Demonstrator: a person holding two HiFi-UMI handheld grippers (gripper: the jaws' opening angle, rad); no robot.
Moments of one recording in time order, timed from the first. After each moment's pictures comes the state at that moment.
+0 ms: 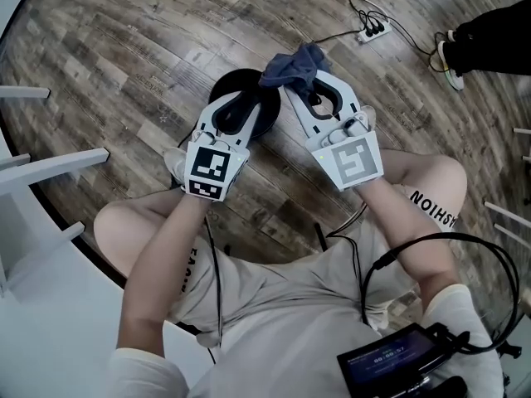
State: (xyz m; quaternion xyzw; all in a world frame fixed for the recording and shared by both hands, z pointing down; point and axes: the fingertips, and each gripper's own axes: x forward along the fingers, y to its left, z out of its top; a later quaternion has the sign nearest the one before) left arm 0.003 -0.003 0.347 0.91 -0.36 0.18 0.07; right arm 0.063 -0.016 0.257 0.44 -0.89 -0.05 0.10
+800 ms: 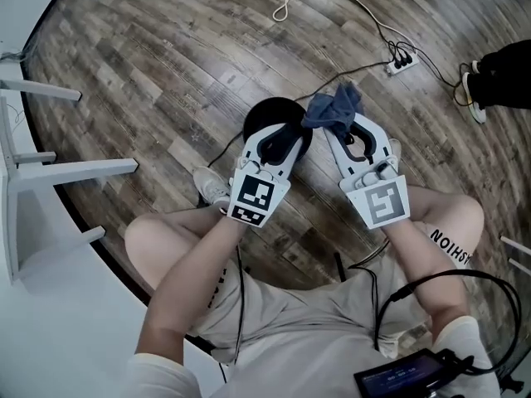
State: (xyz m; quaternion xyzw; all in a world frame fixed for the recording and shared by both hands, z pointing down) left arm 0.016 -0.001 0.350 0.92 -0.35 0.18 0.08; right arm 0.062 -0.014 0.248 0.44 -0.89 -0.05 0.07
